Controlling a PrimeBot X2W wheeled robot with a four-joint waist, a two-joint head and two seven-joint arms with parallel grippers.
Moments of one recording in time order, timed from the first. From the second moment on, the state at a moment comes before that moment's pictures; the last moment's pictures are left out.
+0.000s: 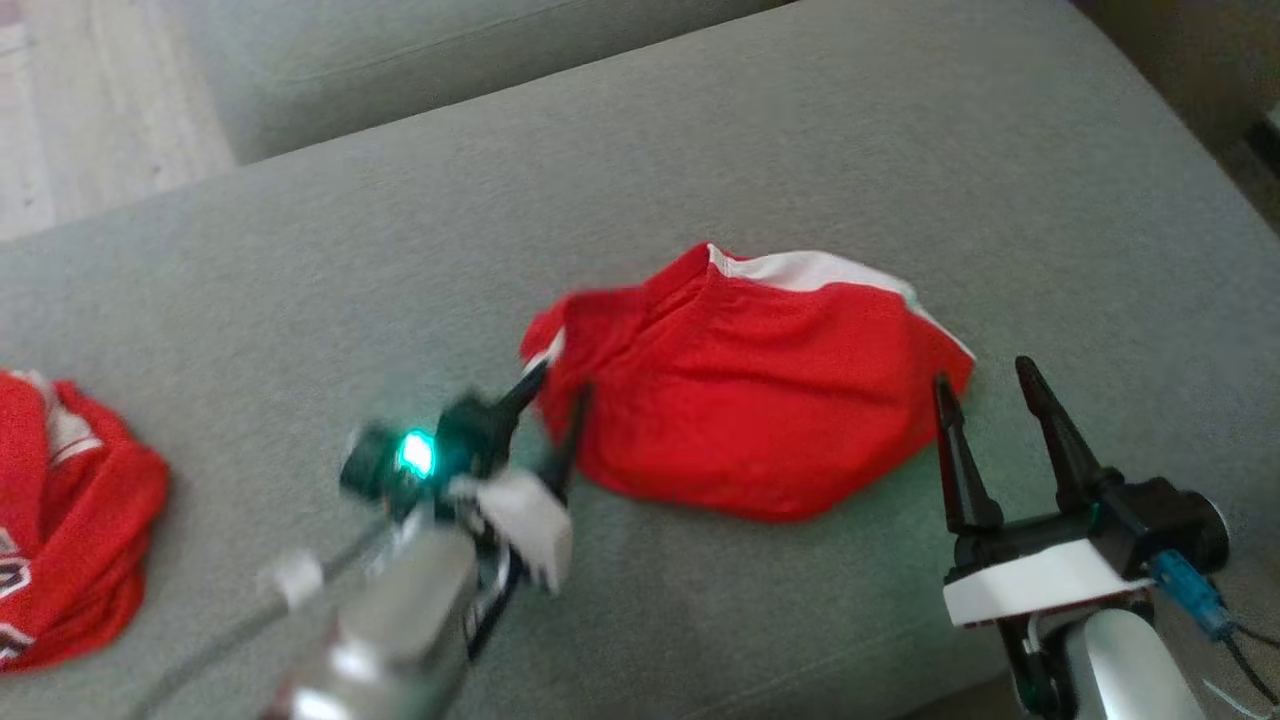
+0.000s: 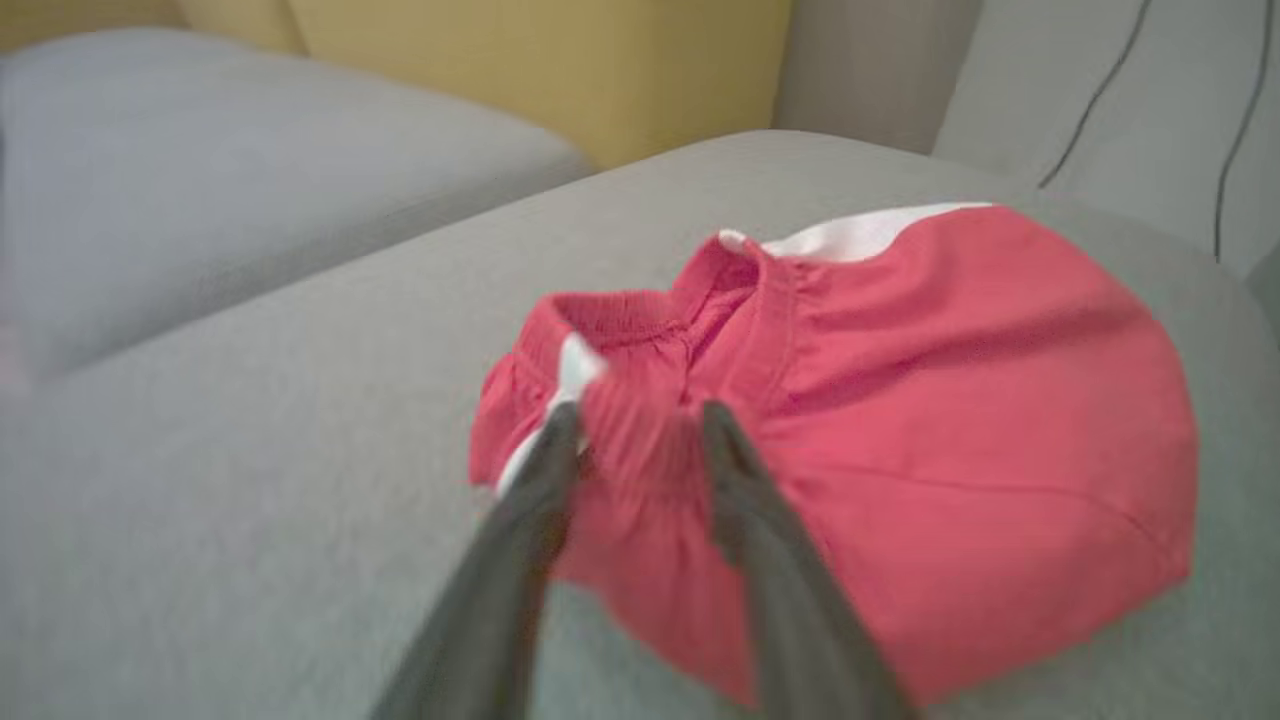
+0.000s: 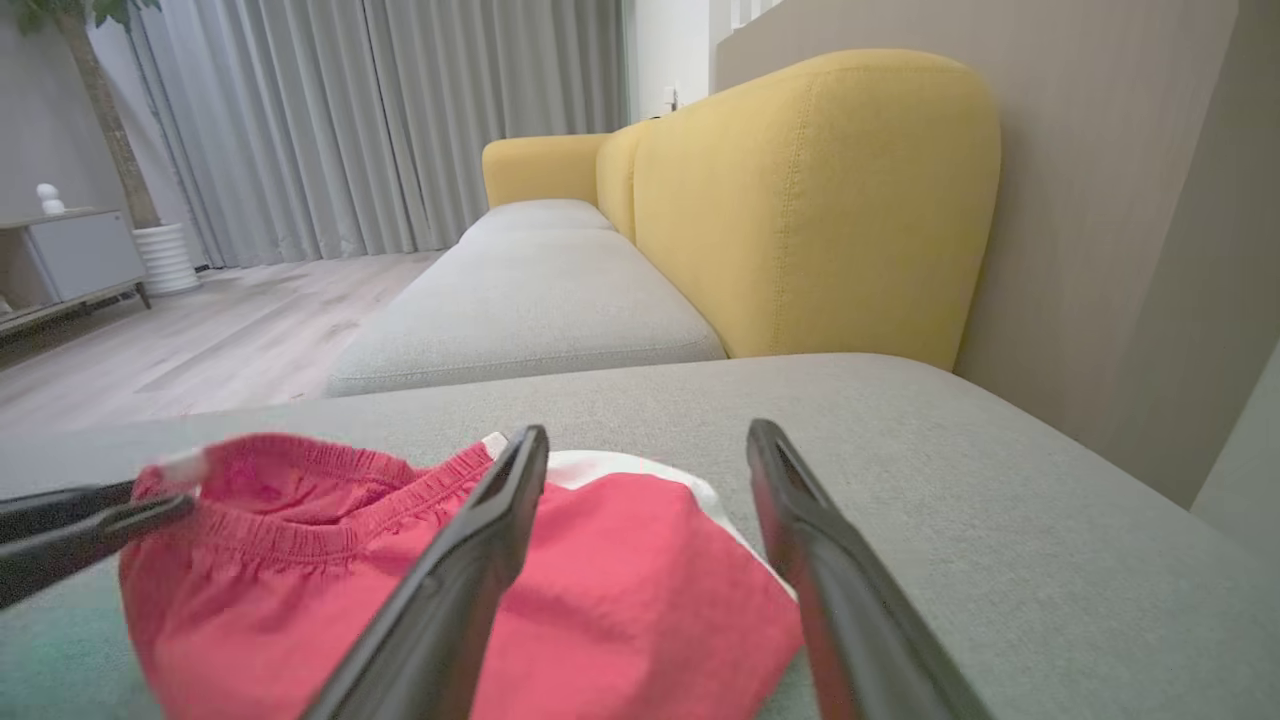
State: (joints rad) left arm -0.65 0.06 -0.76 0.93 -0.43 -0.08 -0.24; right arm -0.05 -0.05 0.09 0.17 0.06 0.13 -0.26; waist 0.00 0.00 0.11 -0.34
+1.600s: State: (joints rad) left arm 0.23 0.06 -0.20 0.14 -0.12 0.18 -0.25; right arm 0.17 -0.04 0.04 0.20 0.04 0.13 -0.26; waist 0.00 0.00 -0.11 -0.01
